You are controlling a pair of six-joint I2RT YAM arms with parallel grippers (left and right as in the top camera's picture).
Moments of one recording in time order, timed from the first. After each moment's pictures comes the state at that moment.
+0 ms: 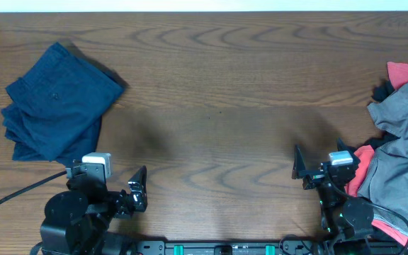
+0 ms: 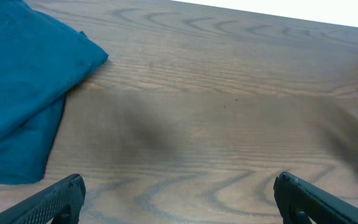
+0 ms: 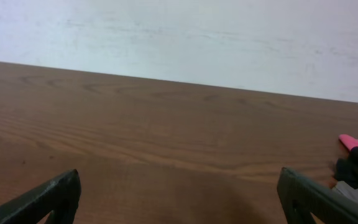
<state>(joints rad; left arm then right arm) -0.22 0.37 0.84 -1.02 0.05 -0.24 0.15 0.01 0.01 -0.07 0.01 -0.03</state>
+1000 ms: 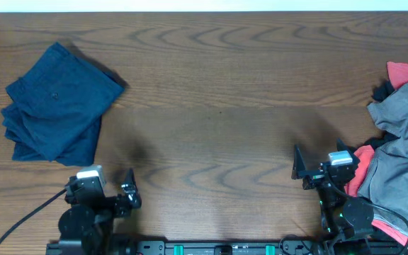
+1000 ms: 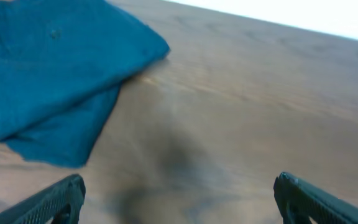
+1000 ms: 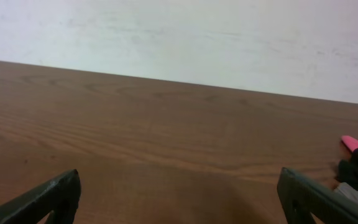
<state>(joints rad) -0.04 0.05 0.47 -0.86 -0.04 -0.22 0.15 0.01 0.01 -0.07 0.00 -0.04</state>
